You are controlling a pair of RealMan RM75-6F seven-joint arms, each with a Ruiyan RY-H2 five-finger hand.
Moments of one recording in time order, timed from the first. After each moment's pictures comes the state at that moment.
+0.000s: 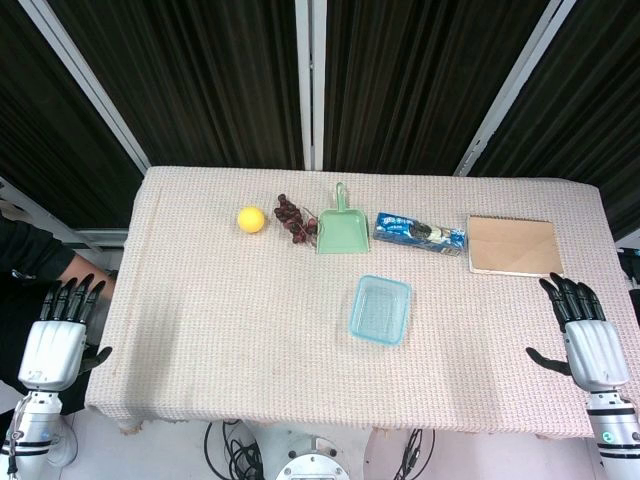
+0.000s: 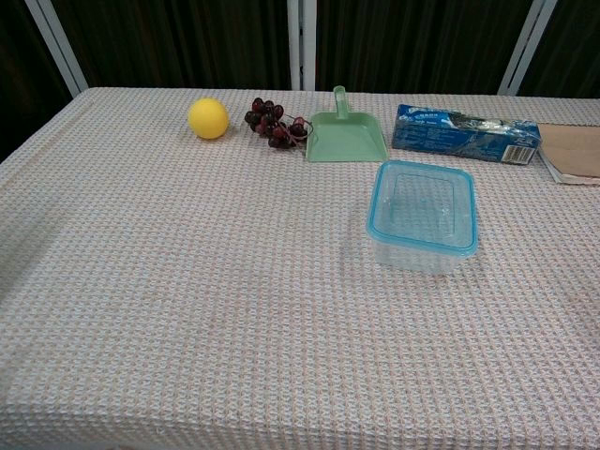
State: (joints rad) left arm -0.13 -1.22 -0.04 -1.61 1.55 1.51 0.29; right arm 0.09 -1.12 0.06 -1.61 -1.52 1.47 0.04
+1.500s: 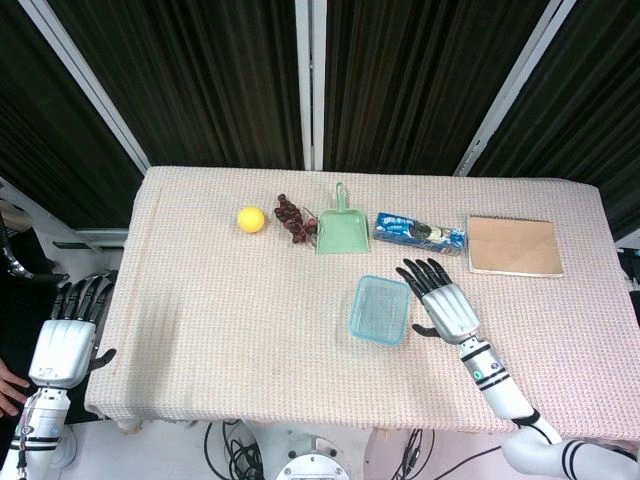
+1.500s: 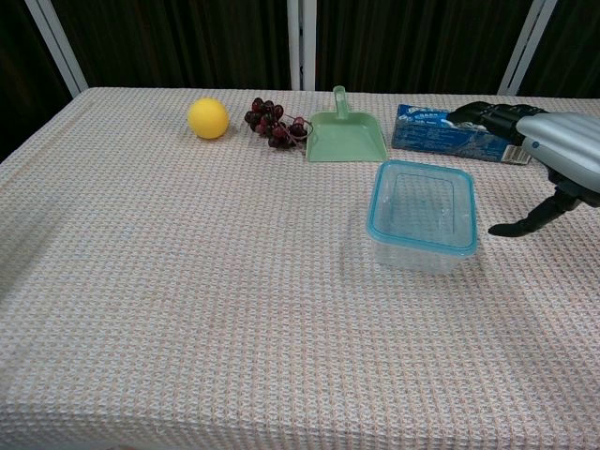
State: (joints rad) left arm -0.14 -1.22 -0.04 -1.63 1.51 1.45 0.34; right arm 0.45 -1.58 0.12 -1.27 -1.58 1.16 -0.05
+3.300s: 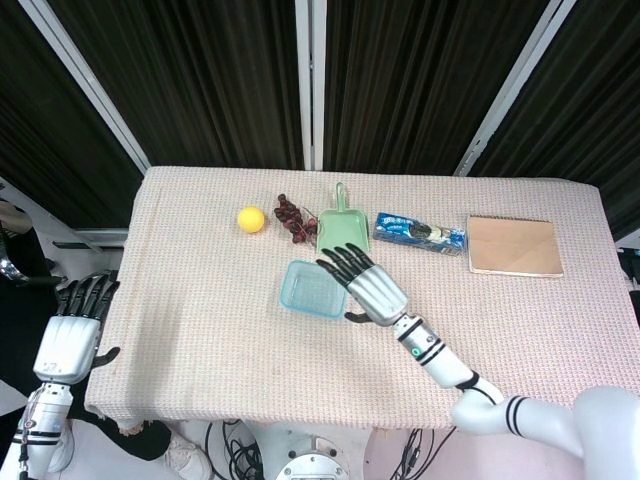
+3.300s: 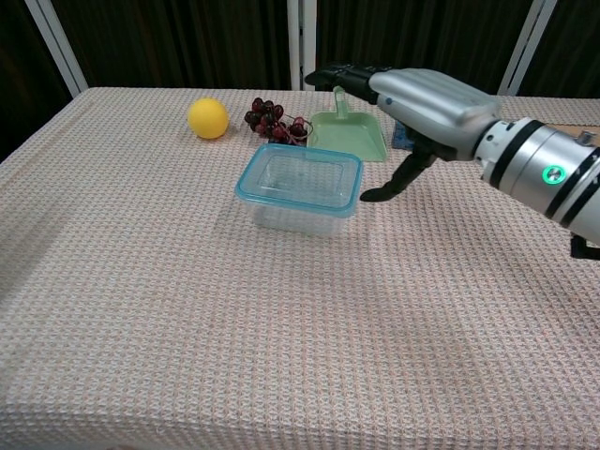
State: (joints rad) left arm -0.17 -1.22 -0.04 -1.62 1.50 1.42 0.32; right arm 0.72 -1.66 0.13 -1.27 -1.55 1.11 -0.01
